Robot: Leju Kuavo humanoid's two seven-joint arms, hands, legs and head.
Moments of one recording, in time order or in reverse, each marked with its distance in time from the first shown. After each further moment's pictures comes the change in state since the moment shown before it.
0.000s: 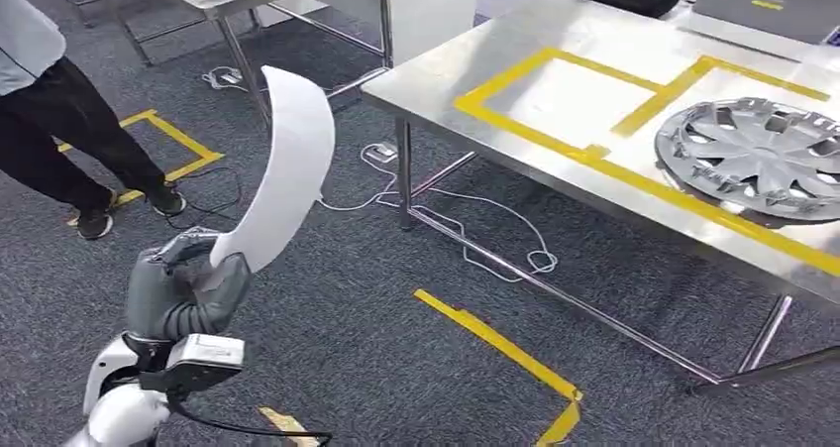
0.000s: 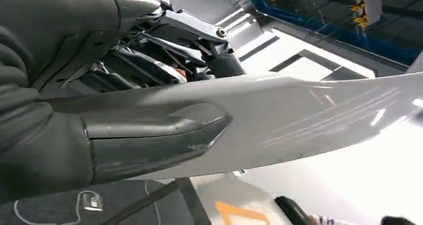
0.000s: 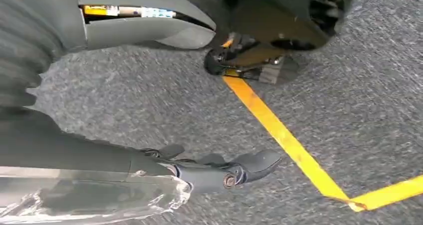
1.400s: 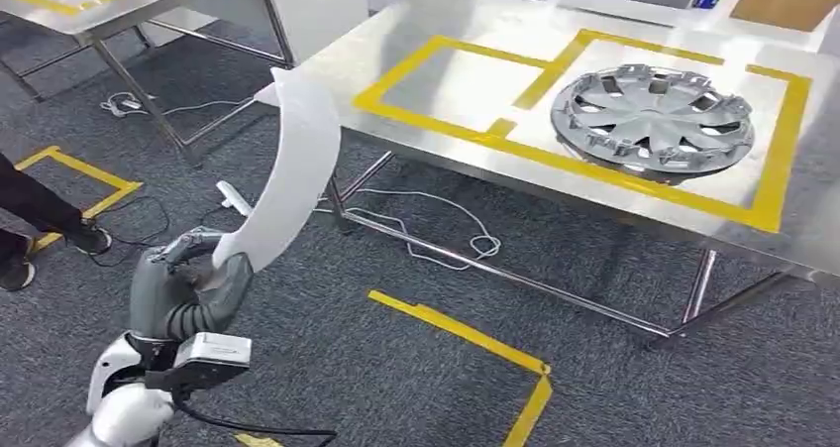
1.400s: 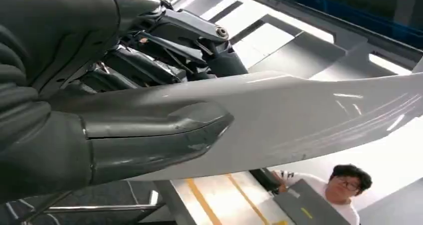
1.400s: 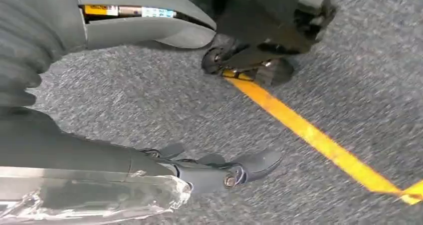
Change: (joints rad) left arm -0.012 -0.003 -0.001 0.008 -0.003 0.010 0.000; right arm -0.005 -0.002 0.000 0.017 0.009 0.022 0.003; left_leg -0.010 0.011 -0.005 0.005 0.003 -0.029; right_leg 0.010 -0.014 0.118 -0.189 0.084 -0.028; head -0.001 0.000
